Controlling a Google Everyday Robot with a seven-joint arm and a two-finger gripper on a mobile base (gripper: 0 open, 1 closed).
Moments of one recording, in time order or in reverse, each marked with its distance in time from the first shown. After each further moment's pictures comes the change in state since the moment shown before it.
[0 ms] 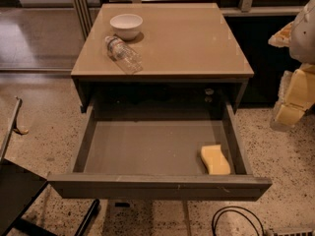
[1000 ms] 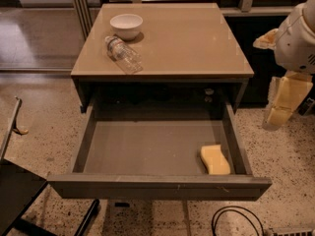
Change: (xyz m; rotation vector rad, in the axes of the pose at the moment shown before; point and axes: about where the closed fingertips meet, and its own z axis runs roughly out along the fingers) arm -0.006 -0.014 0.027 0.019 -0.017 -0.127
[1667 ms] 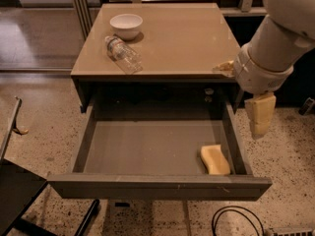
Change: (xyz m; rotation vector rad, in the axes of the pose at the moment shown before) arm -0.008 -0.006 0.085 -0.088 0.050 -0.447
